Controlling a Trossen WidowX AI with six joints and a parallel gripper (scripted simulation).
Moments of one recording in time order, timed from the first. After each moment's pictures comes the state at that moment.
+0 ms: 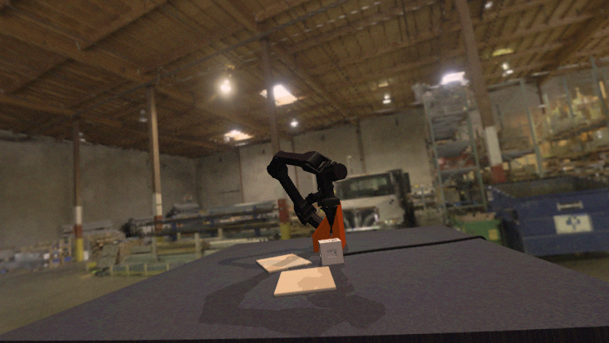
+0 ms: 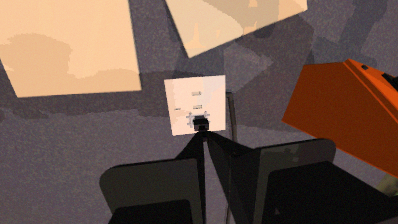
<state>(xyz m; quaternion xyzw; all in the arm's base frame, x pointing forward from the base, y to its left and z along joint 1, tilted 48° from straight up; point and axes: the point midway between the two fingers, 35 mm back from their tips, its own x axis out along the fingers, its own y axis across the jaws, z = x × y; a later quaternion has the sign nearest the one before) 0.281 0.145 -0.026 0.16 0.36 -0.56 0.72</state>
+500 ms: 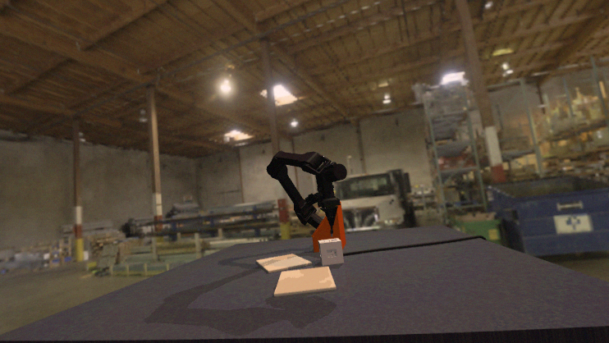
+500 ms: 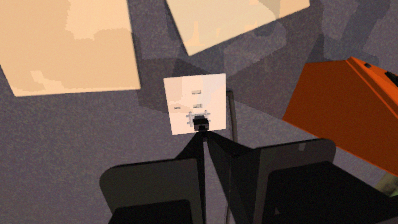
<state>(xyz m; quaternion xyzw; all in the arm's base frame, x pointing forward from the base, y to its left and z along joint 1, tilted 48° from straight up) 0.281 0.144 -0.028 0.16 0.37 -0.56 0.72</state>
